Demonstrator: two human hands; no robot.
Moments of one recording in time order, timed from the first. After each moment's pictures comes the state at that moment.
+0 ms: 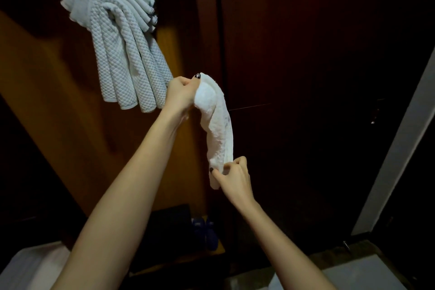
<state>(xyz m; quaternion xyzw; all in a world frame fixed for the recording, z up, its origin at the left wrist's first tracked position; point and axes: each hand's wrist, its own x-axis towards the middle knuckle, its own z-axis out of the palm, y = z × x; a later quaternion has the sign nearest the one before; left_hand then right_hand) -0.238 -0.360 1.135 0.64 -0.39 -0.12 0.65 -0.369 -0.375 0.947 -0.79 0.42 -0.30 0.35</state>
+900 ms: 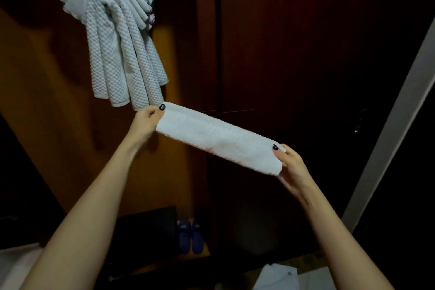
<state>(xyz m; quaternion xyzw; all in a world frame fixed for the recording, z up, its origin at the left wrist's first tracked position) -0.147 -0.318 1.062 0.66 -0.45 -0.10 0.60 -0.483 -0.451 0.979 -0.50 0.24 -0.43 0.71</state>
